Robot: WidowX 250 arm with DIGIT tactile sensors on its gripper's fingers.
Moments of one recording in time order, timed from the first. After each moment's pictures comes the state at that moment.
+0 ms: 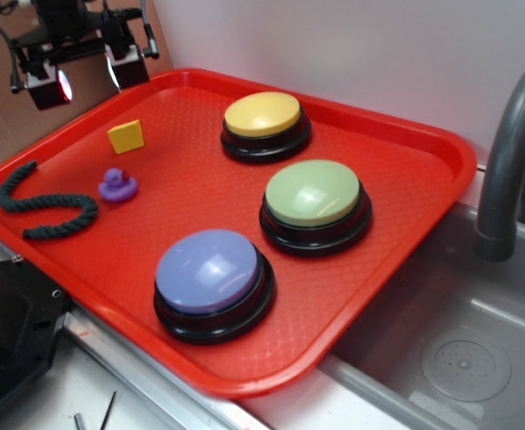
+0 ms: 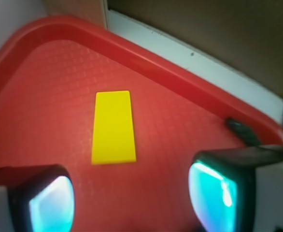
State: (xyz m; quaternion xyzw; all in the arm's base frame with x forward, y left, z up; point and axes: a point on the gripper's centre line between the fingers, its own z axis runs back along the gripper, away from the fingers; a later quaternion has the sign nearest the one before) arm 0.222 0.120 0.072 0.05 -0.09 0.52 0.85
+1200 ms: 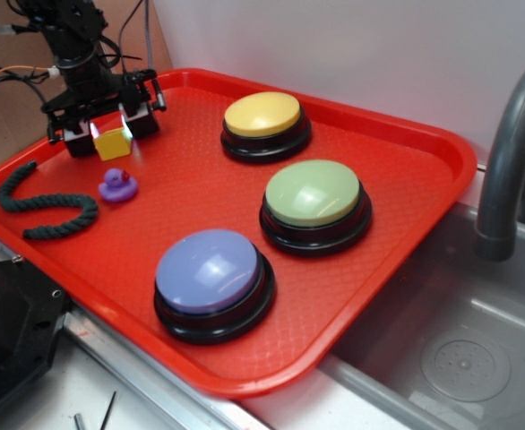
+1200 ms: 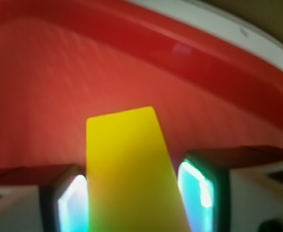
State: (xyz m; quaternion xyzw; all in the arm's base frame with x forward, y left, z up) arm 0.222 0.133 0.019 0.03 -0.08 0.52 0.85
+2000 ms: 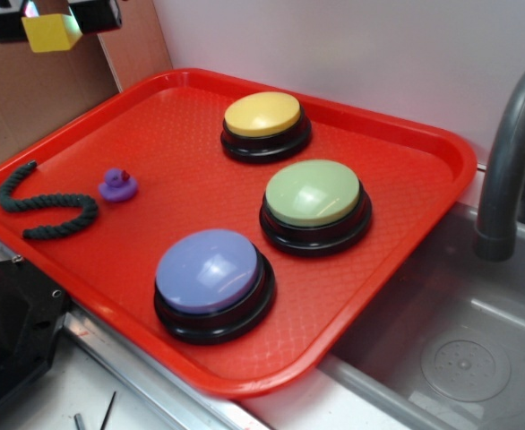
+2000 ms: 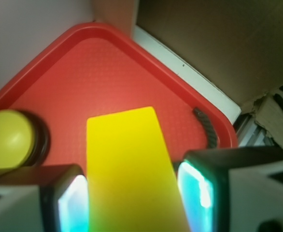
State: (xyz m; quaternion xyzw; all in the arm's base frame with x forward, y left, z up) arm 0.194 0.056 0.171 0.06 -0.09 0.39 0.91
